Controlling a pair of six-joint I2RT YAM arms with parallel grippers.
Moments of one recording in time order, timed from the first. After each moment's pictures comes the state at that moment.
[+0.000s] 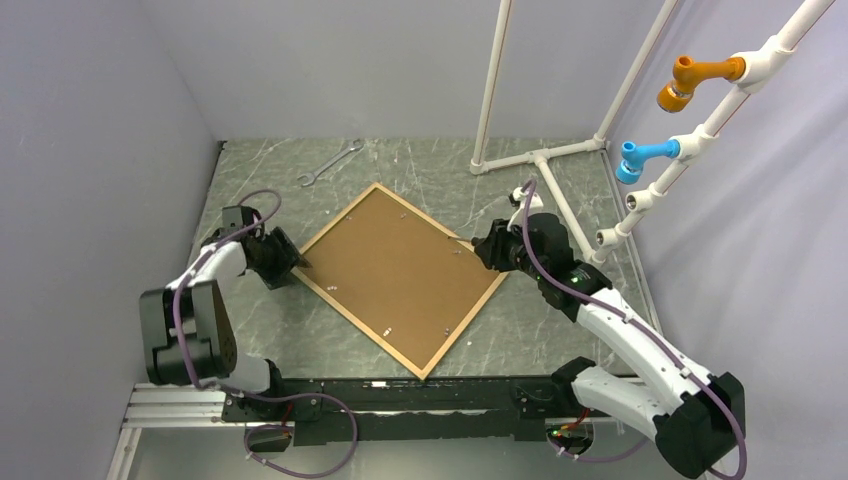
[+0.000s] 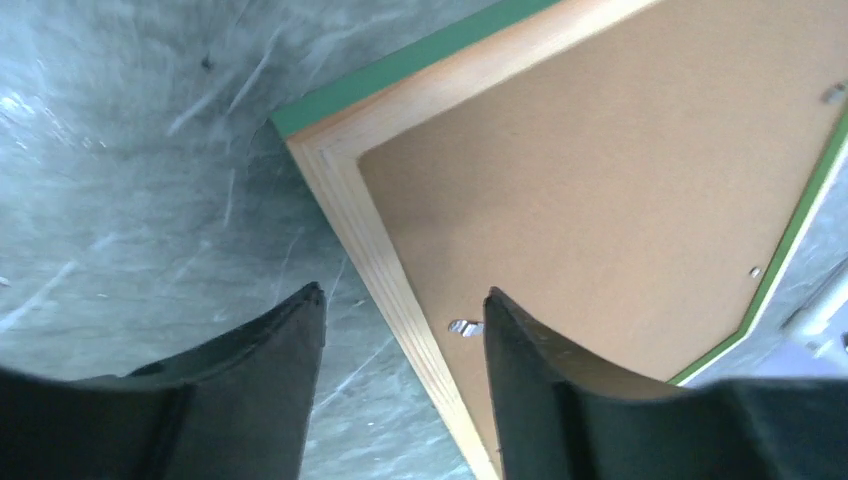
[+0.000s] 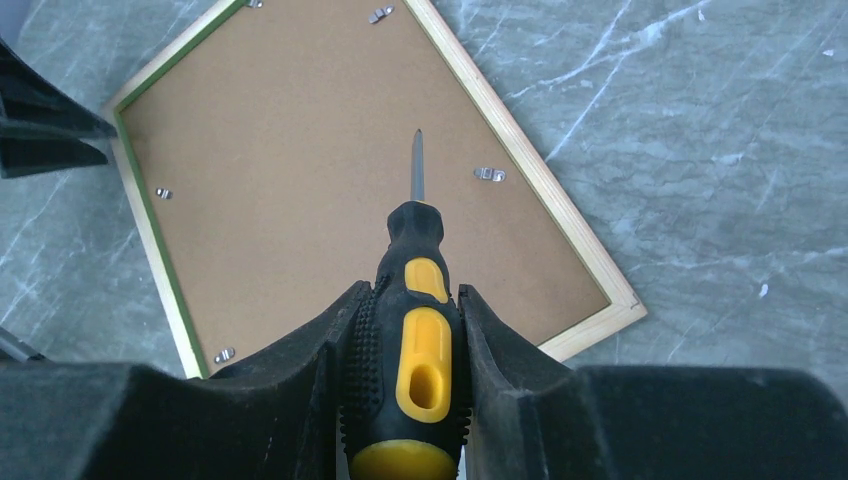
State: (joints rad) left arm 0.18 1.50 0.79 -0.48 0.34 -0.55; right arm 0.51 0.98 0.74 -0.24 -0.03 0.36
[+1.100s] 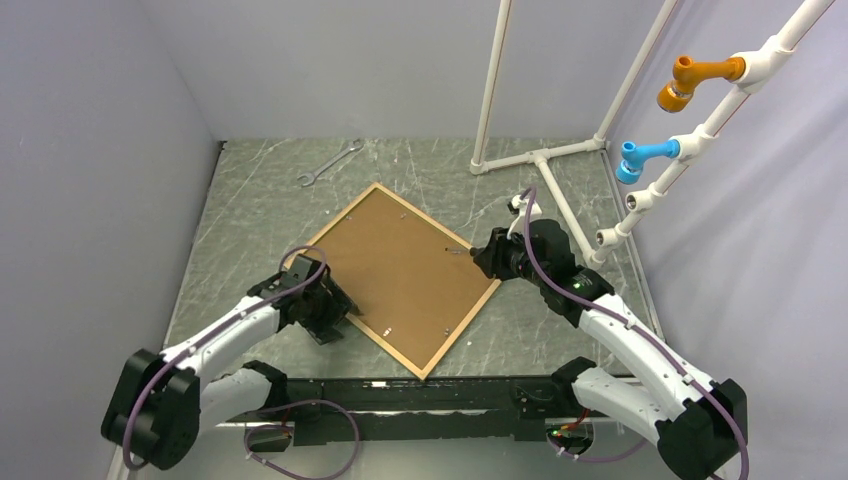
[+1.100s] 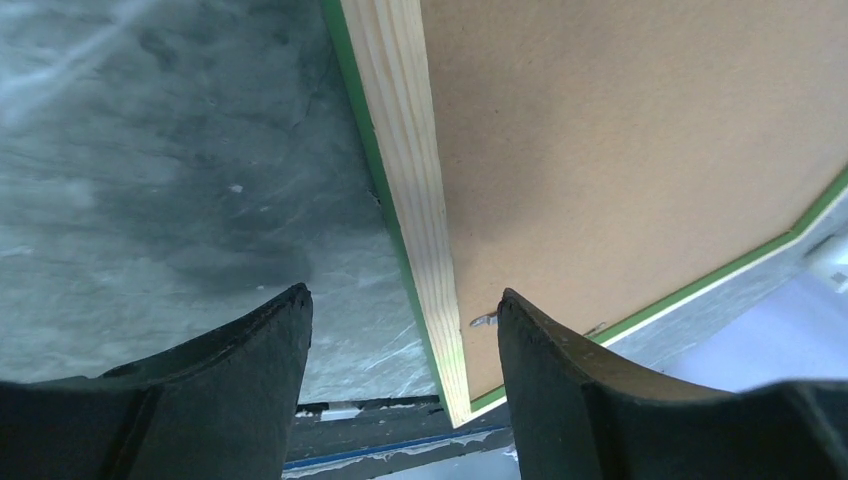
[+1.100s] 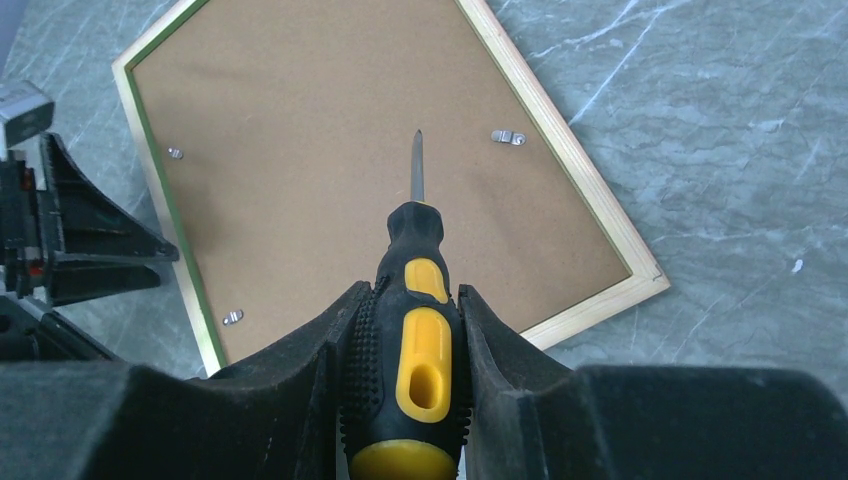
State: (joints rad) left arm -0.40 1.03 0.48 -0.56 0.16 -1.20; right arm 0.51 0.93 0.70 -0.28 -0.09 0.36
